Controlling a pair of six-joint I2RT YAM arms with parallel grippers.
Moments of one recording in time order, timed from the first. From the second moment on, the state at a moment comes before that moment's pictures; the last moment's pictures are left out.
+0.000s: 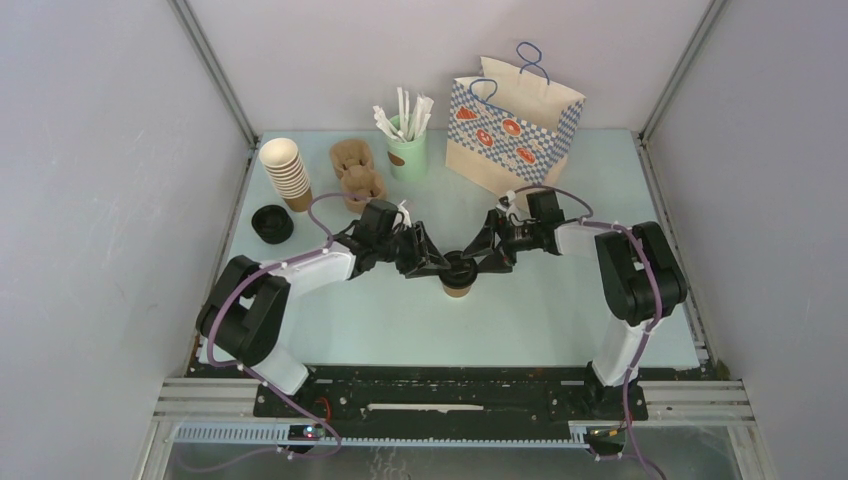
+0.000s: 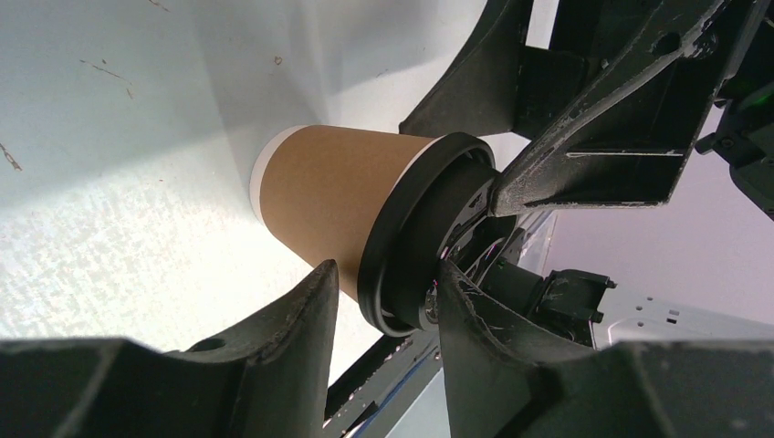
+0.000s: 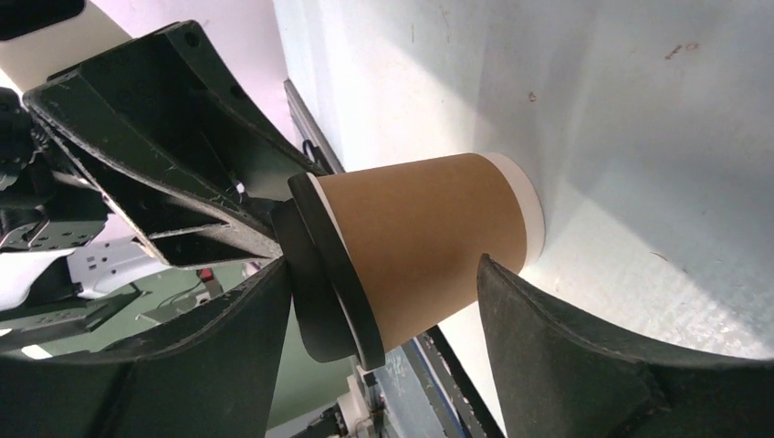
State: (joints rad) left arm -0.55 1.59 0.86 -0.04 0.51 -0.88; right arm 0.27 1.83 0.94 -0.02 -1.01 0.68
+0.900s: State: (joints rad) left arm -0.55 1.58 0.84 -0.01 0.49 -0.89; right arm 0.29 1.62 0.74 0.02 -0.91 0.76
